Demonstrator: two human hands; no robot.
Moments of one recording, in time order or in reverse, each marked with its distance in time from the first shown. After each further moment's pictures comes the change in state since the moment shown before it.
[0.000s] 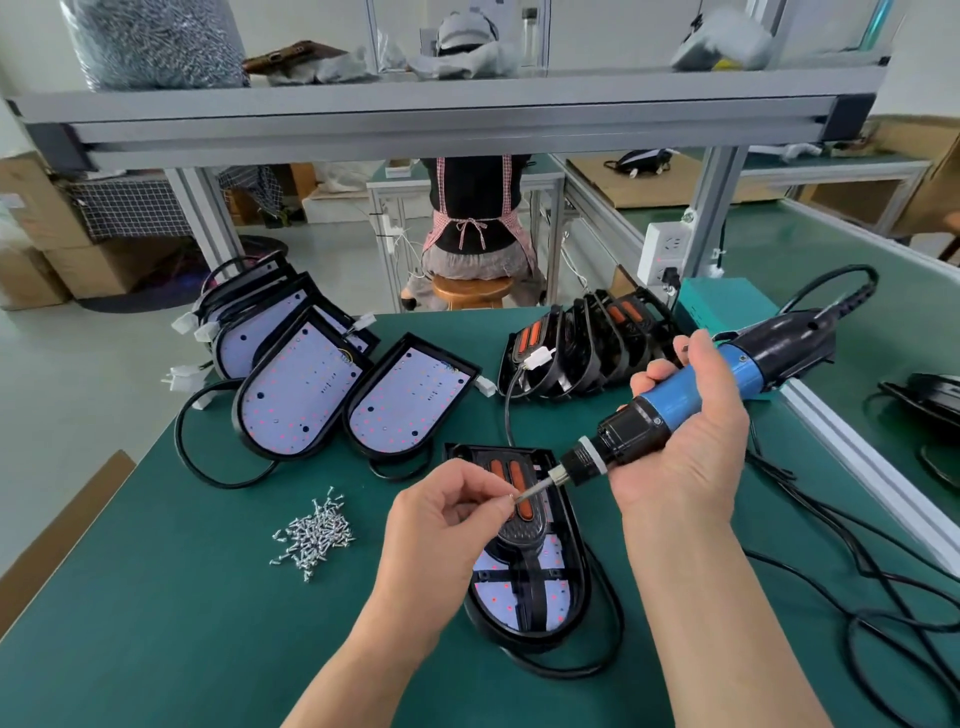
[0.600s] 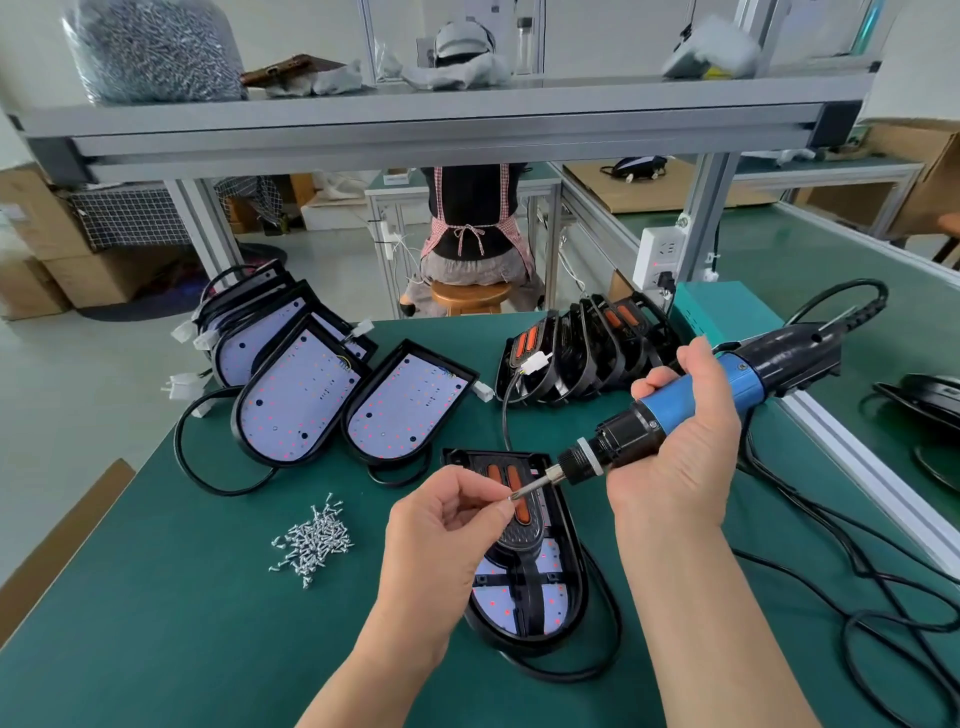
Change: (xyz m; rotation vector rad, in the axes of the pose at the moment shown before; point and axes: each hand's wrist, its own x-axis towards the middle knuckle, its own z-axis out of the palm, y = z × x) left_hand -0.003 -0.002 0.006 -0.130 0.044 -0.005; right_hand 0.000 0.002 -0.002 -0.056 0.068 -0.061
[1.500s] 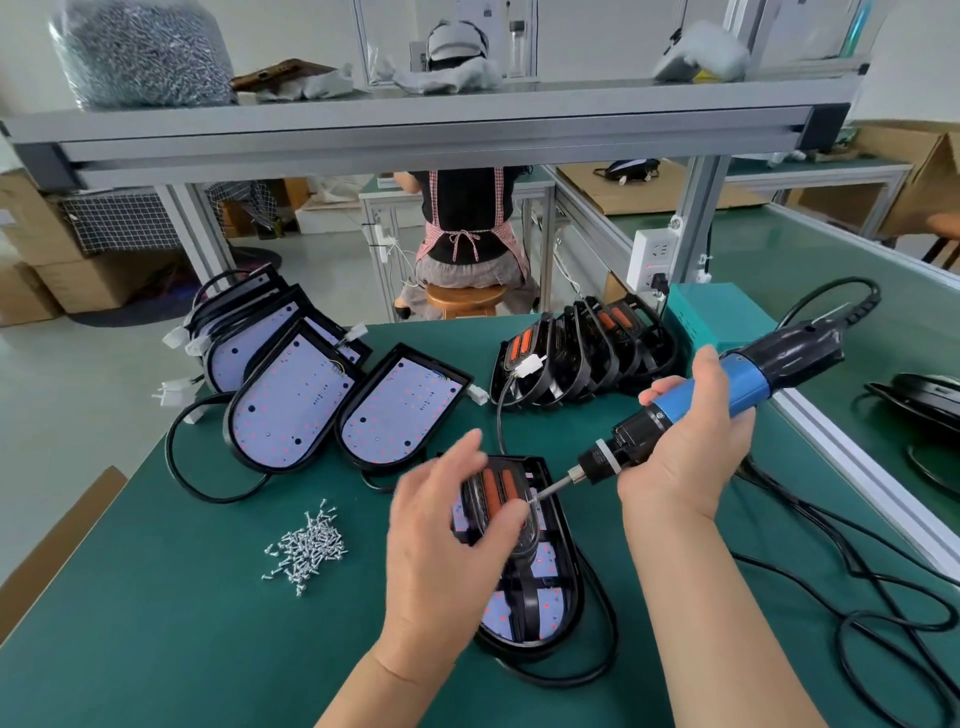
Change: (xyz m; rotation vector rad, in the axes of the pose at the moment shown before) left_hand 0.003 -0.016 0.007 0.525 0.179 0.323; right_hand 0.028 0.008 -0.015 -0.140 0.083 -0.244
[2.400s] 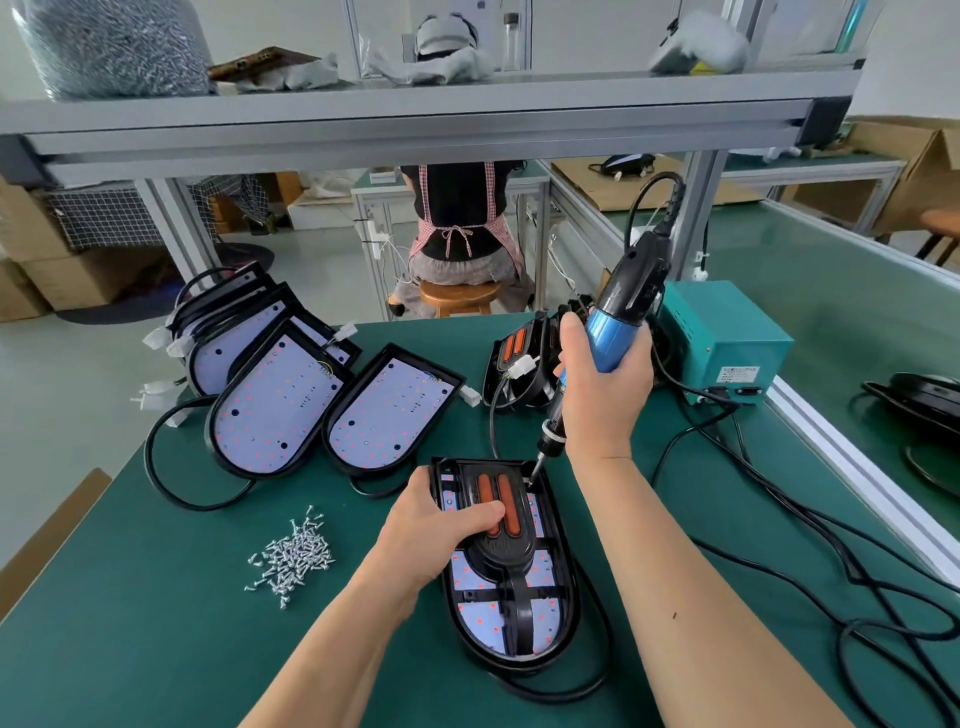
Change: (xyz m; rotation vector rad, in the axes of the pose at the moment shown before) left_hand 0.042 -0.038 0.007 -0.307 -0.388 -0.640; right_hand 0.027 0.052 0.039 -0.445 -0.323 -0.324
